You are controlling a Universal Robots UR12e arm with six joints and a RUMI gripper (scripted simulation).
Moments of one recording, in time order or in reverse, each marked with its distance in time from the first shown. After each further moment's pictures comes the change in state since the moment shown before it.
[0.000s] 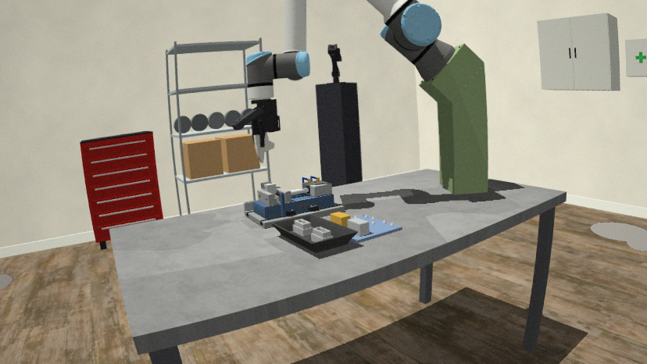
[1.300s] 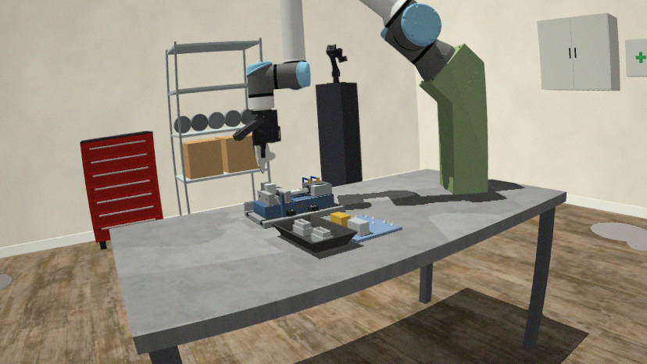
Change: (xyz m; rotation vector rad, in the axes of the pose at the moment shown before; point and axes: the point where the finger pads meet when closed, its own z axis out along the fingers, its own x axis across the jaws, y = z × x) arm 0.000 0.000 0.037 0.000 0.000 0.000
